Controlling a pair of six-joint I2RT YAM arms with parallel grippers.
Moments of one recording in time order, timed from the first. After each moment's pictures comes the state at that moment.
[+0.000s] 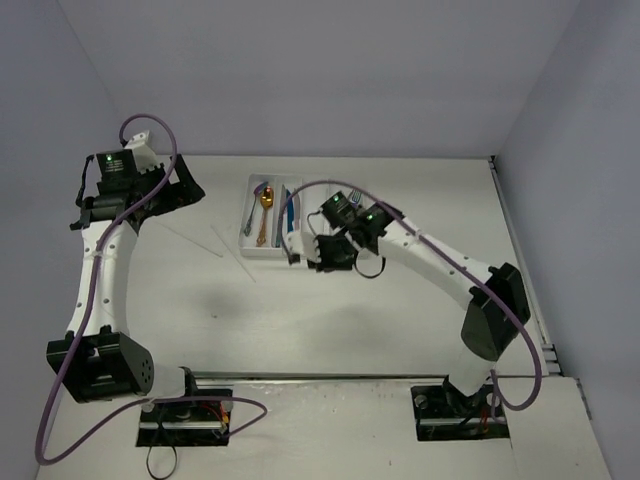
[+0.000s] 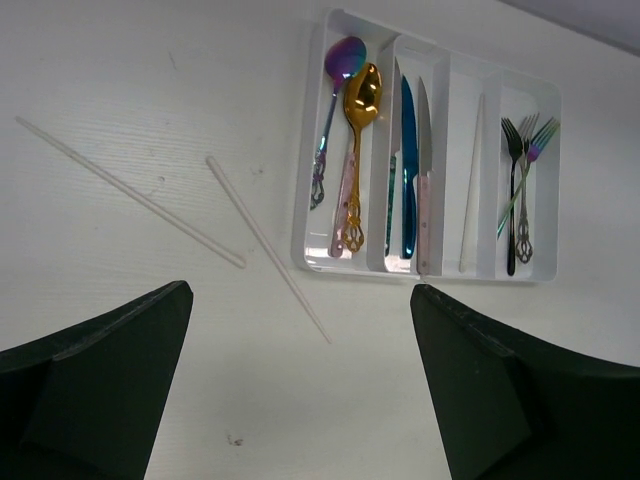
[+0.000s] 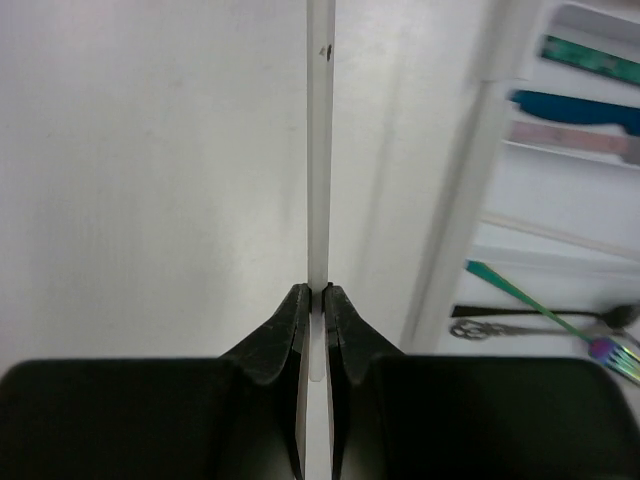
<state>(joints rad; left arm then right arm) 0.14 1.37 1.44 -0.71 0.34 -0.24 0.78 1.70 1.44 -0.88 -0.33 -0.95</state>
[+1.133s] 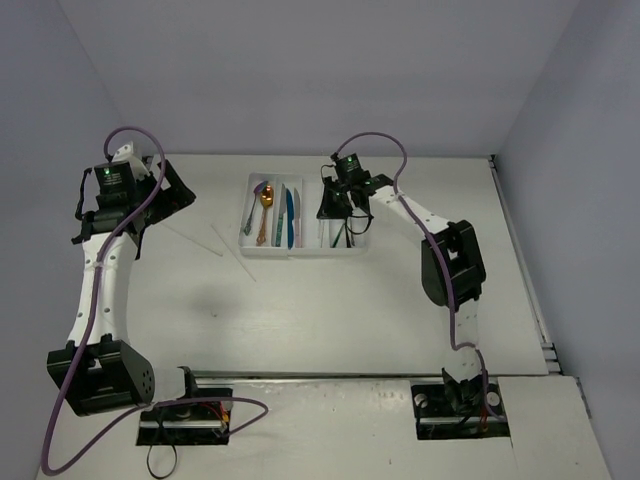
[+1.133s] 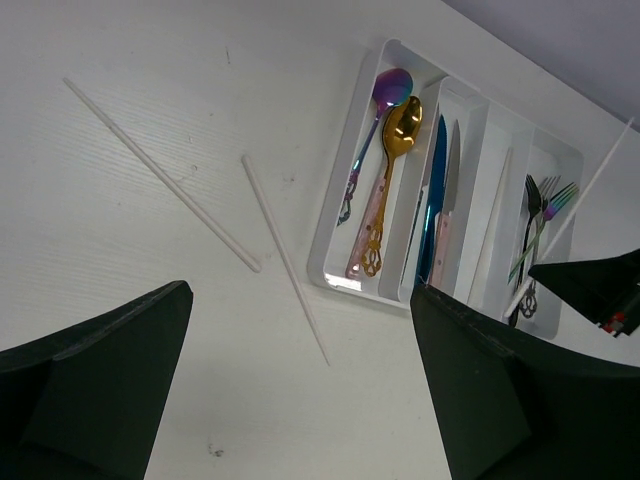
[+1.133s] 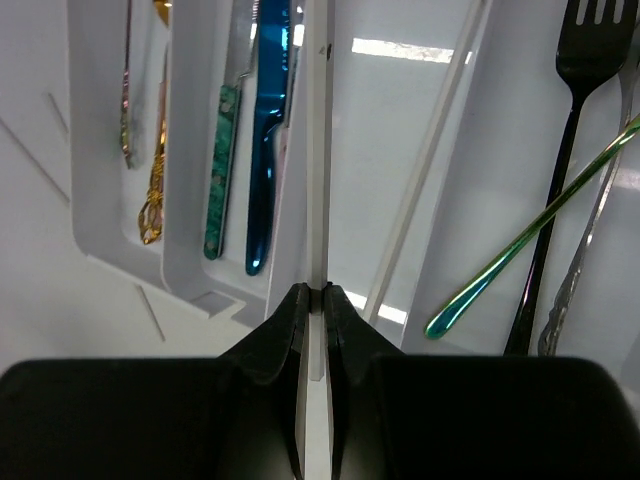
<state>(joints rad) 0.18 1.30 1.31 -0.61 0.22 -0.39 0.51 2.09 1.72 -0.46 -0.17 0.53</state>
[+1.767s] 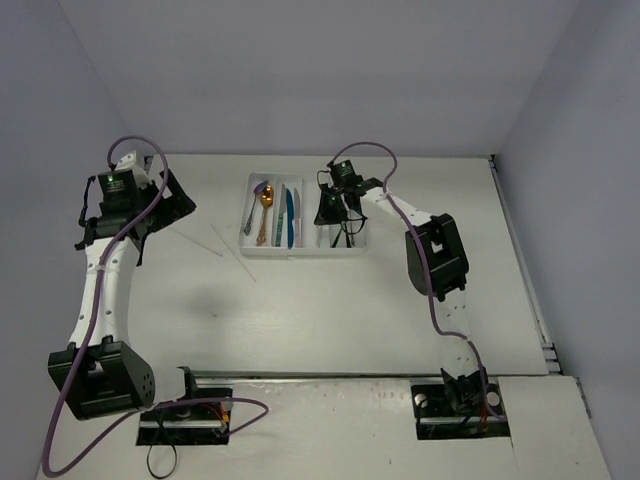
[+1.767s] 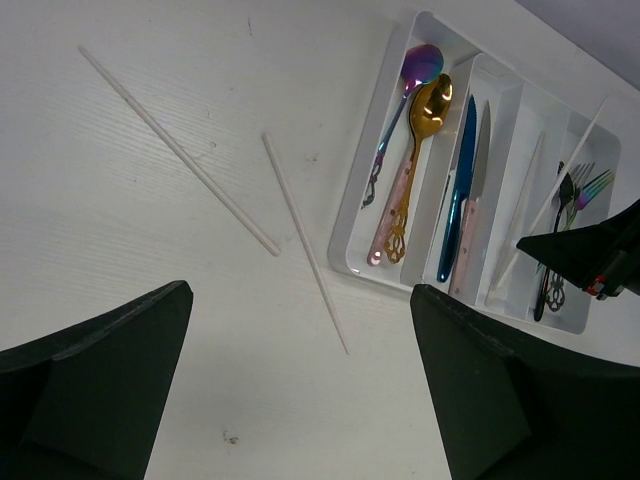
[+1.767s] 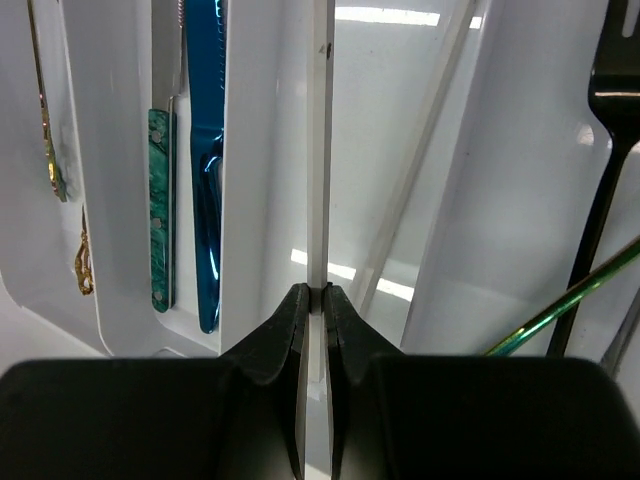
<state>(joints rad) 0.18 1.28 1.24 -0.61 0.20 -0.37 0.49 2.27 1.81 -0.45 -0.20 0.54</state>
